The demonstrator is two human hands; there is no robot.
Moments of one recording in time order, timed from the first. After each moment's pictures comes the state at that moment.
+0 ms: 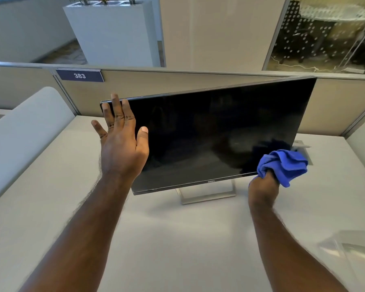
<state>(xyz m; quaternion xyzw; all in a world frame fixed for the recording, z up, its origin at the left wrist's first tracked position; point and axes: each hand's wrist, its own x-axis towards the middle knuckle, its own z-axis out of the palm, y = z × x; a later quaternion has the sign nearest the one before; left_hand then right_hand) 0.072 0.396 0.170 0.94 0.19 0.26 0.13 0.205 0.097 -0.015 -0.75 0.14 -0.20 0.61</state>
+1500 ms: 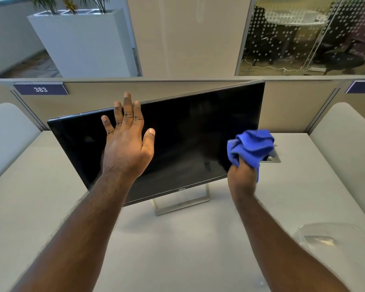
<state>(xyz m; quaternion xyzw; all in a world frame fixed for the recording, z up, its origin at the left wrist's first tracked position) 0.130 0.325 0.189 0.97 0.10 0.20 0.12 0.230 0.075 0.037 -0.78 0.05 -0.24 0.58</state>
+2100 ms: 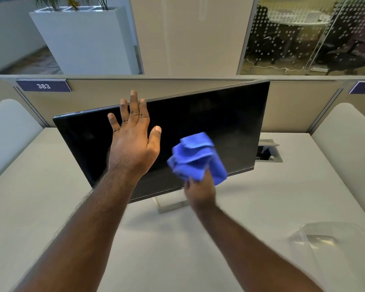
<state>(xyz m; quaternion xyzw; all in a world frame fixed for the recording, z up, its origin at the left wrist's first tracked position) 0.129 0.324 0.190 0.96 0.09 0.21 0.14 0.168 0.170 0.025 -0.84 -0.13 -0.11 0.52</state>
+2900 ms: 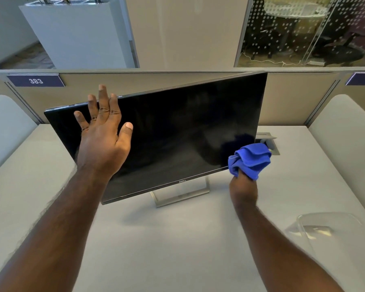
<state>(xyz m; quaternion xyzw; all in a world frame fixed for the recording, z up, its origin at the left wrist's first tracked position) 0.108 0.365 0.183 0.96 0.09 0.24 0.14 0.201 0.056 -0.005 -0.79 0.05 -0.14 0.59</state>
